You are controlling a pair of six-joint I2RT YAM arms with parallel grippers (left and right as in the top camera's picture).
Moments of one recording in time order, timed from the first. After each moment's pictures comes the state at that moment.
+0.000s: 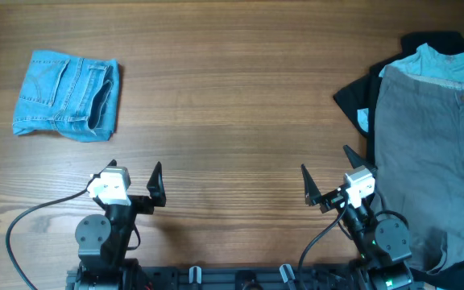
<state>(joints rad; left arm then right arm) -0.01 0.01 0.10 -0.31 0.12 -0.14 0.30 0.01 0.01 0.01 -0.11 -0.07</state>
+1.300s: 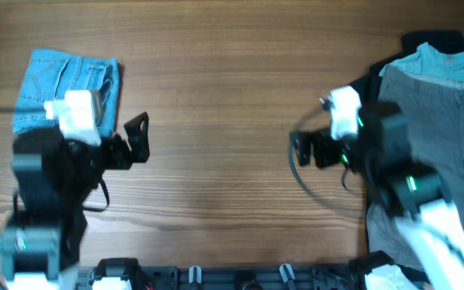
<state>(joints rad) -0.01 0.87 1.13 -0.82 0.18 -0.15 0.29 1.12 1.02 -0.73 -0.20 0.09</state>
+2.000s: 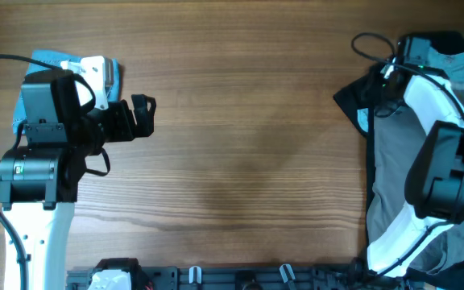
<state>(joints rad) -0.01 1.13 1.30 -0.96 0.23 -0.15 -0.20 2.01 1.38 -0.58 0.03 0.21</state>
